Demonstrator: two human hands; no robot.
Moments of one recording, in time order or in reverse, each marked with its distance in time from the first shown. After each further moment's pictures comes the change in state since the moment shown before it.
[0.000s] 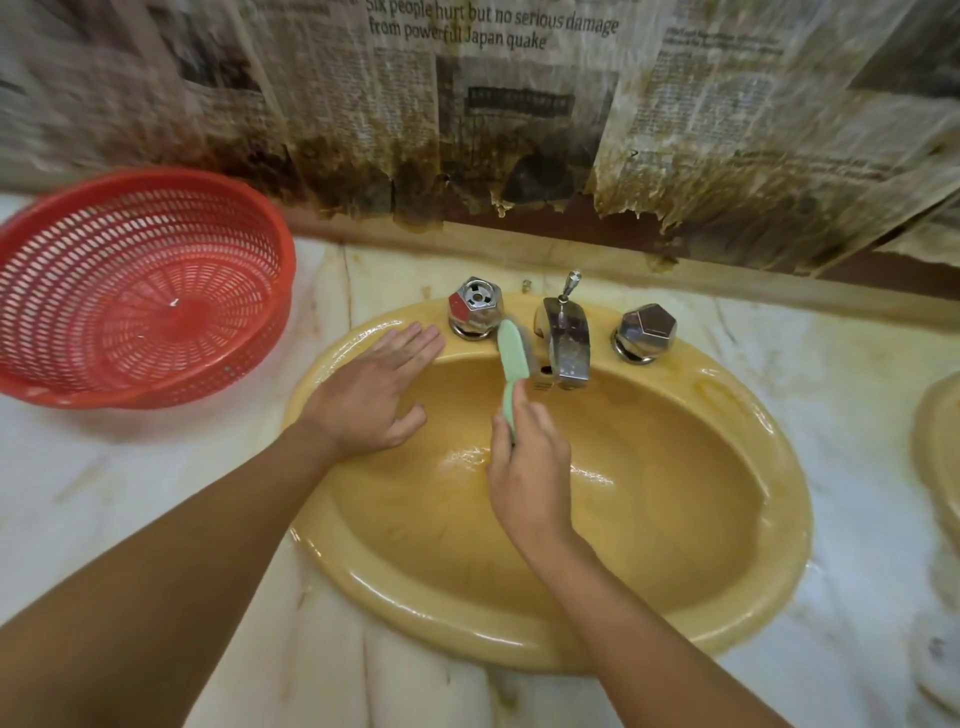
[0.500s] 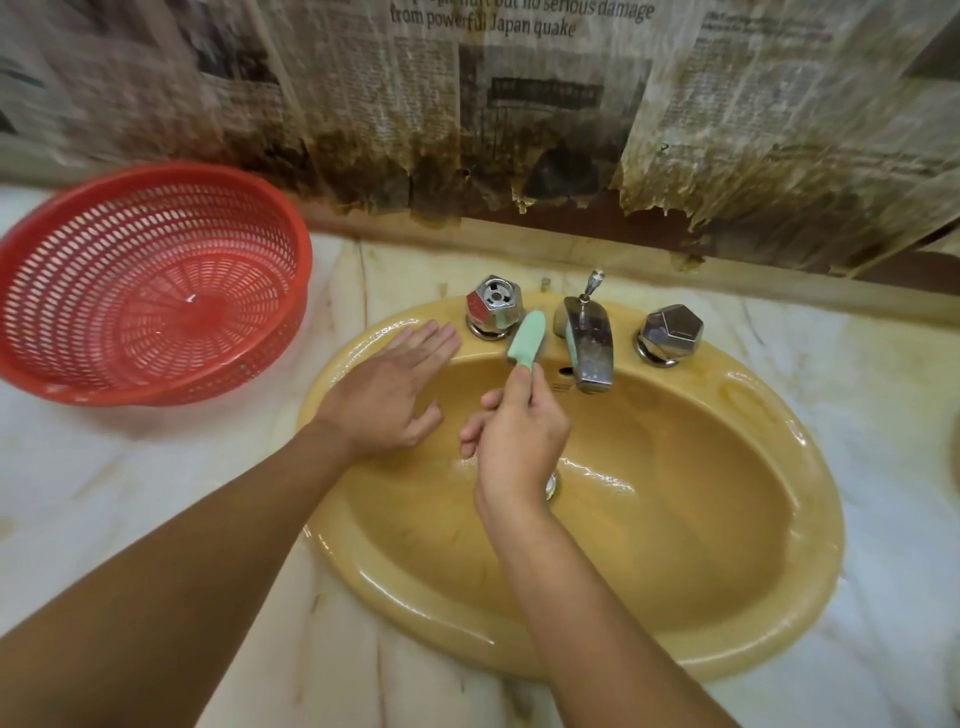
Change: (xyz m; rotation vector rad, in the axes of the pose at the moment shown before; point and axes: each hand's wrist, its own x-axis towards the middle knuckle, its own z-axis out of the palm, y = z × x) left_hand 0.001 -0.002 0.002 -0.025 0.021 -0.009; right_hand 0.028 -0.070 0.011 0.932 0.182 0.680
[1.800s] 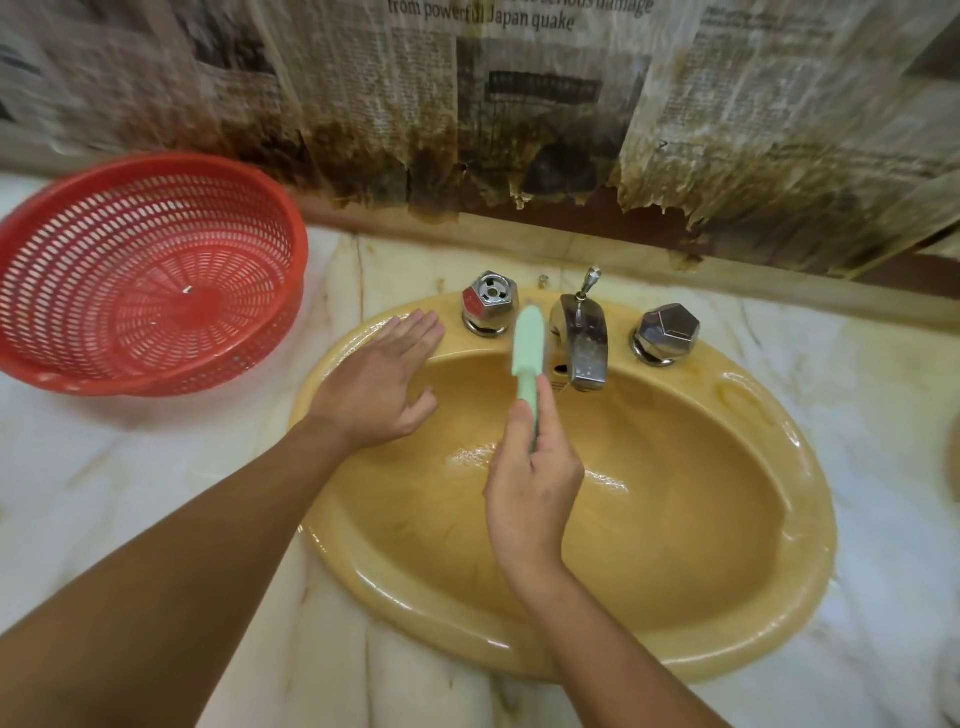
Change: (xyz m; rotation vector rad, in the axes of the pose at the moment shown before) left_hand 0.001 0.006 -0.003 0.027 0.046 -0.122; right_hand -0.017 0.016 -0.042 -0.361 -0.009 -0.321
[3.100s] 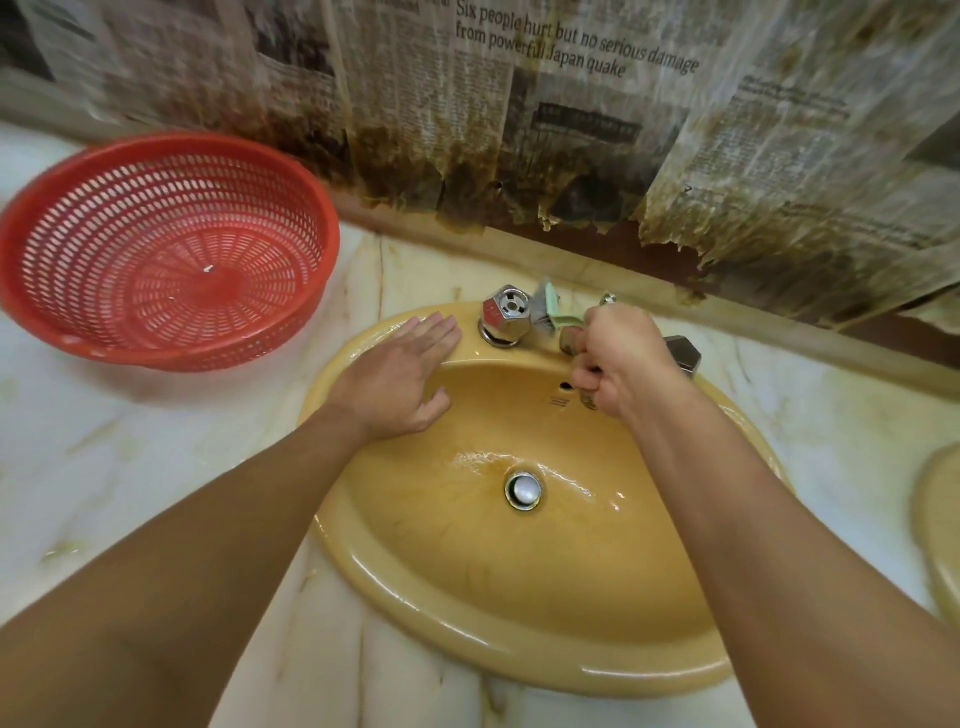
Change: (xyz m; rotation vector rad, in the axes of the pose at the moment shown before) left_hand 0.000 -0.001 -0.002 -0.056 -0.006 -0.017; right_hand 0.124 -0.094 -0.005 -0.127 -0.204 0.503
